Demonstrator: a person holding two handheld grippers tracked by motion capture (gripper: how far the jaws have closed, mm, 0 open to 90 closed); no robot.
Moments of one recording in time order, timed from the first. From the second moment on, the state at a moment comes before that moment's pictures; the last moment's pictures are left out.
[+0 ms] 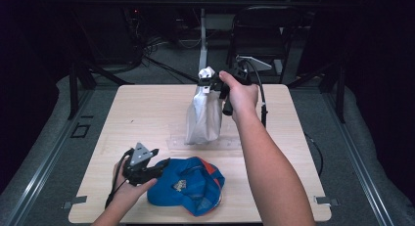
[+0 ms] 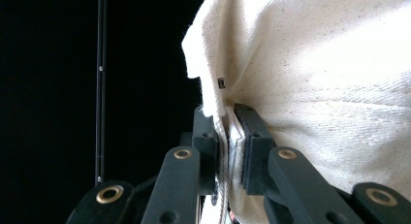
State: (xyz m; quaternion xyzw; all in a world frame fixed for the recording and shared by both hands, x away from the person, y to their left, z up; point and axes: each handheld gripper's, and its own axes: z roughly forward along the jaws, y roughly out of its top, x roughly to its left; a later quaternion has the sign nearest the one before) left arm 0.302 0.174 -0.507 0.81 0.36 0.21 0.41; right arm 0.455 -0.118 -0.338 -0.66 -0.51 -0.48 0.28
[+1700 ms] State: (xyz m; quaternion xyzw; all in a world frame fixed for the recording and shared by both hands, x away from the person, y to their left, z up) left arm 0.343 0.133 -0.516 0.82 0.30 0.25 0.43; right arm 0.449 -0.098 -0.341 -0.63 -0.56 -0.47 0.26
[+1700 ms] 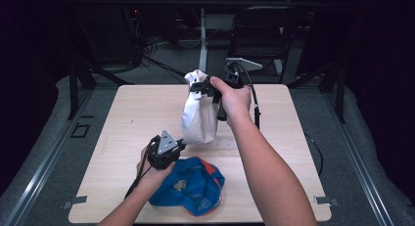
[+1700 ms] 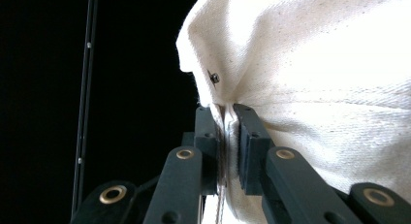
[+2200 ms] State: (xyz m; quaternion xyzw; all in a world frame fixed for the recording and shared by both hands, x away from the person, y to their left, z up) left arm 0.348 0.146 -0.519 0.80 0.31 0.21 0.47; right arm 0.445 -0.093 -0.335 -0.62 -0.57 -0.47 0.27
